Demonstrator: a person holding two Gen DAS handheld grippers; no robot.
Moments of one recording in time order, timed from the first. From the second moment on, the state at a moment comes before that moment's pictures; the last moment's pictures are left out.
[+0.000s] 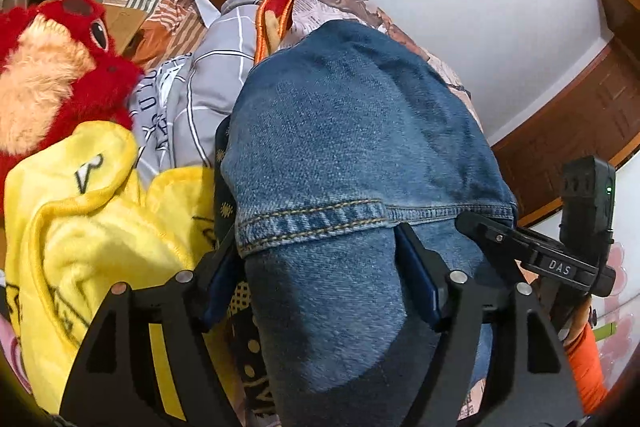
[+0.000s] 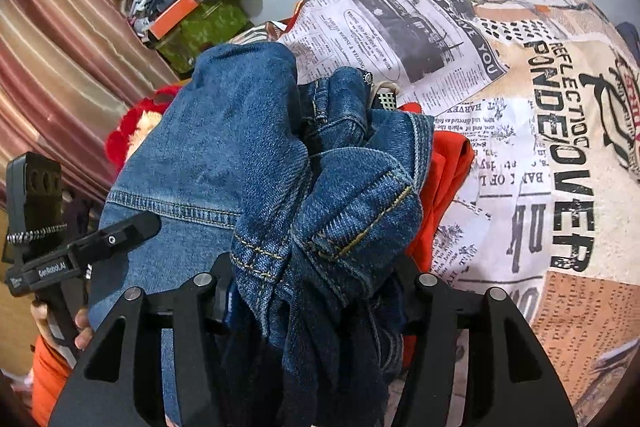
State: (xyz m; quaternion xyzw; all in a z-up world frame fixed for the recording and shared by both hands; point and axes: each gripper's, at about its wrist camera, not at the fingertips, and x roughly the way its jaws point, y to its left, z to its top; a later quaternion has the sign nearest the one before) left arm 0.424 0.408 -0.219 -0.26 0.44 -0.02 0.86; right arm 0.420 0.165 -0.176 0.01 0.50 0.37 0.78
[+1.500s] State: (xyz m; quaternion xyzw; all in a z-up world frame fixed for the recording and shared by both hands) left arm 0.243 0.257 -0.066 -0.04 0.33 0.11 0.94; right arm 0.261 0.064 -0.038 -0.08 0.32 0.35 0.88
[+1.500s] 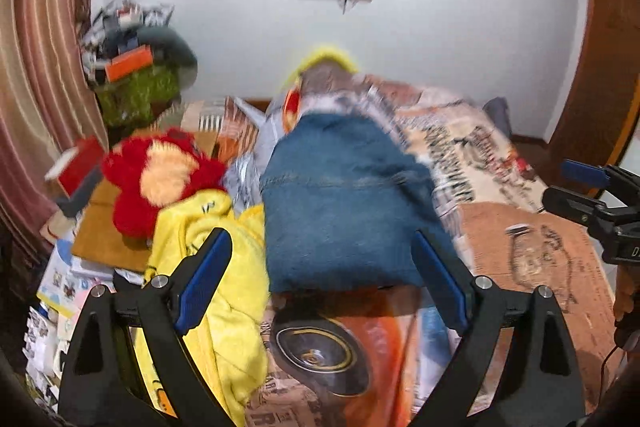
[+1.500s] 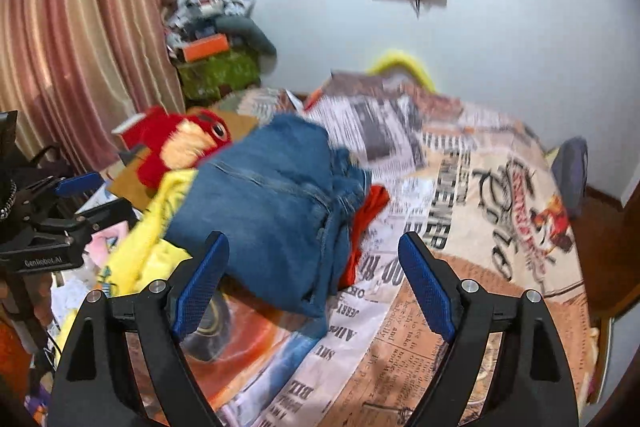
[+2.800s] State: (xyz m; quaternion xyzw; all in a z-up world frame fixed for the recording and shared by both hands) left arm 0.018 0.121 0.050 -0.03 0.05 0.15 0.99; right arm 0.068 -0.021 0.061 0.03 0.09 0.33 0.94
